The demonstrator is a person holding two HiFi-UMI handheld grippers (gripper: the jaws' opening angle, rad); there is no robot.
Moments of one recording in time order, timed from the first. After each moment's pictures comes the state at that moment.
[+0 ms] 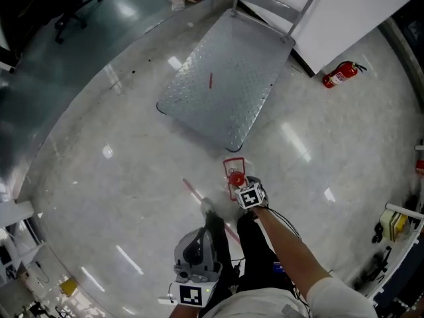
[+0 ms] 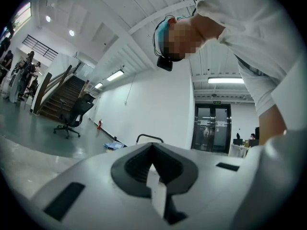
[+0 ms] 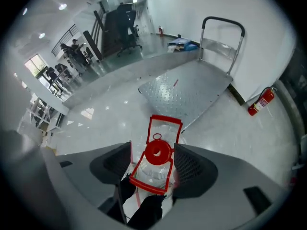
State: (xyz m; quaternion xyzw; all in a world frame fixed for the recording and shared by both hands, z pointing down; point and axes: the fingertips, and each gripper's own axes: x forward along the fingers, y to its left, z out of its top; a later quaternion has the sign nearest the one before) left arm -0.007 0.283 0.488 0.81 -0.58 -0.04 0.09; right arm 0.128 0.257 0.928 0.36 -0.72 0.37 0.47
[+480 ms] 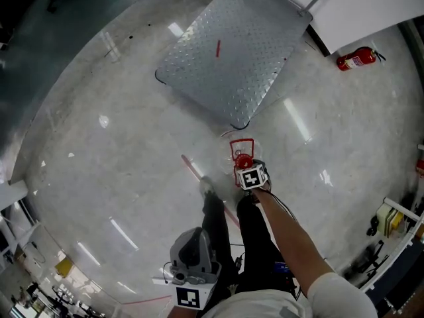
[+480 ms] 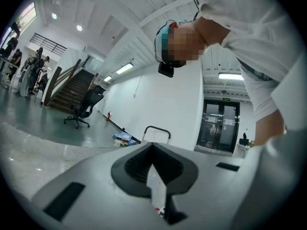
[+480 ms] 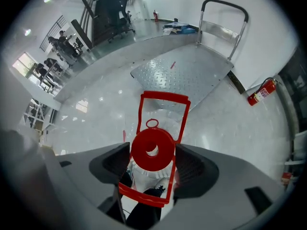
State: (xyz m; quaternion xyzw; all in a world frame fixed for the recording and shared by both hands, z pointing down) left arm -0.039 0.283 0.560 0.78 -0.61 -0.02 0.14; right arm 0.129 0.257 1.024 0.36 -0.67 0.39 0.52
